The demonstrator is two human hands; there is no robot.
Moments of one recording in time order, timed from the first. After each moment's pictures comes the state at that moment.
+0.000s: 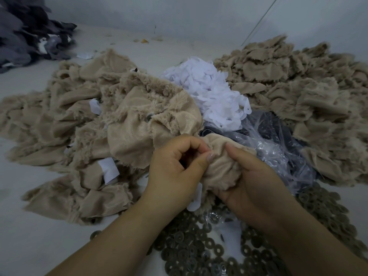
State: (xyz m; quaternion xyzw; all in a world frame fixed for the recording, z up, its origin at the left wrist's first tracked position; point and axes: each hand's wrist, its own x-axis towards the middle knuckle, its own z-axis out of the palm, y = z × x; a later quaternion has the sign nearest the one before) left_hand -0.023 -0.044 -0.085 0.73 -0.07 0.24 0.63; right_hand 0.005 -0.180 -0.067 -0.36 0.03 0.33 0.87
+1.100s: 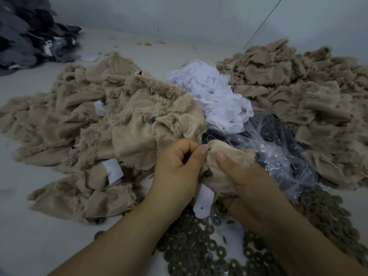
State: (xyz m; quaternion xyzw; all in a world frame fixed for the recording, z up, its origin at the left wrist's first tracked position) left_hand -0.017 -0.043 -0.097 0.68 0.01 0.18 0.71; right_hand 0.000 -0.173 -0.073 -0.45 -0.03 0.26 0.85
